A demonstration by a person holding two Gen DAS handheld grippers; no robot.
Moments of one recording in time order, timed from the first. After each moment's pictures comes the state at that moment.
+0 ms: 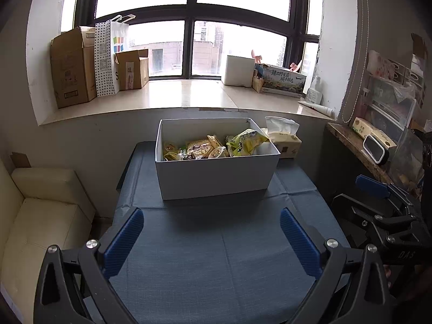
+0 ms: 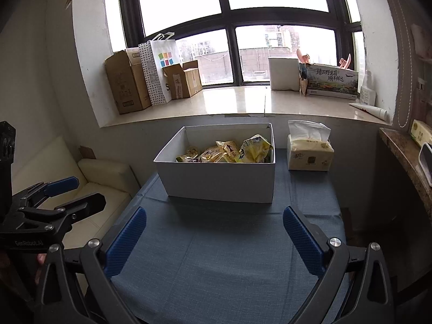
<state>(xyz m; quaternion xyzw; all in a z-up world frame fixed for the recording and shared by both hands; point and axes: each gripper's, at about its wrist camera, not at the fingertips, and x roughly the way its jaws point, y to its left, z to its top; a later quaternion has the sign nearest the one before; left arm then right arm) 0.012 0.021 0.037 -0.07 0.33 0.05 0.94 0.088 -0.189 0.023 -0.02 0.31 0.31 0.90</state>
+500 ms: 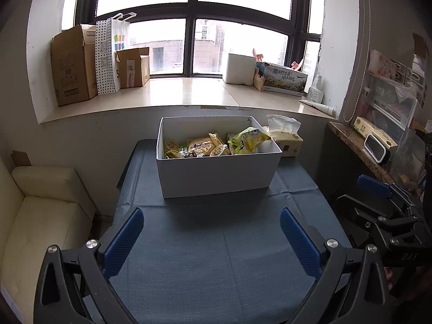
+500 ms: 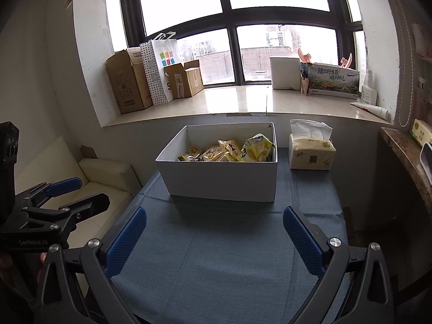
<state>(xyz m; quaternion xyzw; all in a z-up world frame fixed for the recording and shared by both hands) 0.014 0.023 0.034 -0.07 0.34 0.05 0.94 0.087 -0.188 0.022 -0.02 0.31 0.31 0.90</state>
